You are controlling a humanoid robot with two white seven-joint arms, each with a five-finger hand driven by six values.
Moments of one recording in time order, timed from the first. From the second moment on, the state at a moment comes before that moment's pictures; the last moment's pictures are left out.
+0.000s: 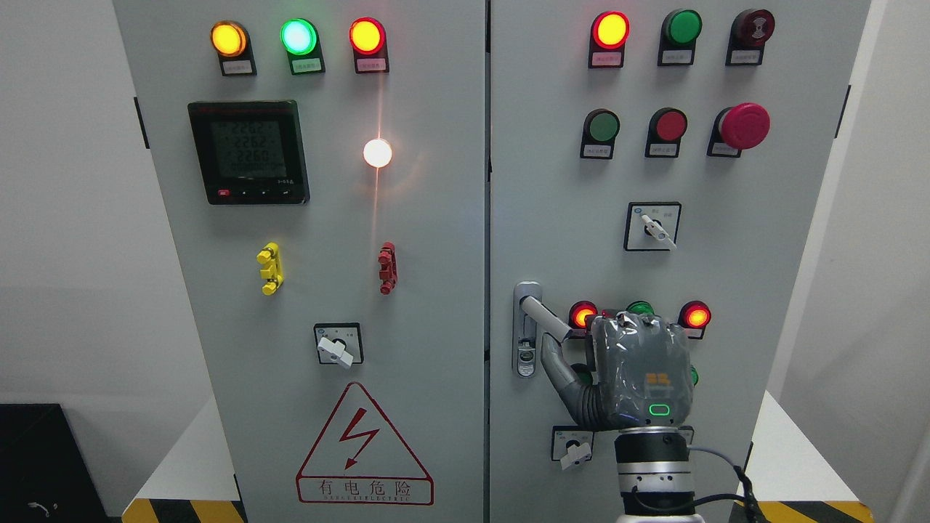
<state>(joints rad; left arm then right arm) -0.04 -0.11 -0.13 -0.05 0.14 -0.06 -0.06 -0.46 0.11 0.22 -1.76 1.45 0.22 -0.13</state>
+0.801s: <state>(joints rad) -0.04 -0.11 -0.13 -0.05 0.14 -0.06 -0.06 -0.46 0.11 0.22 -1.76 1.45 0.22 -0.13</state>
